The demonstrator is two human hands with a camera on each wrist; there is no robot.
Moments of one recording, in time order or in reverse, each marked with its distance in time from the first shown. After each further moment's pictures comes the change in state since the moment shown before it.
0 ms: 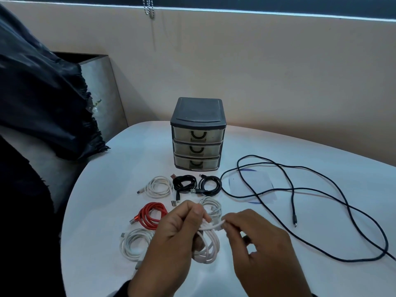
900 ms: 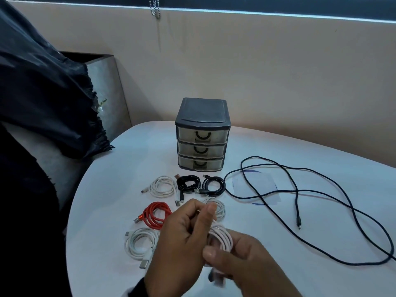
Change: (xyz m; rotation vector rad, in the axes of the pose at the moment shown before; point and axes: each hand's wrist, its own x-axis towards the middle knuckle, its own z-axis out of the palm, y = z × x) left_hand -0.003 0.009 0.006 0.176 0.049 0.162; right_hand 0.010 -0.031 -0.001 1.031 -0.577 0.851
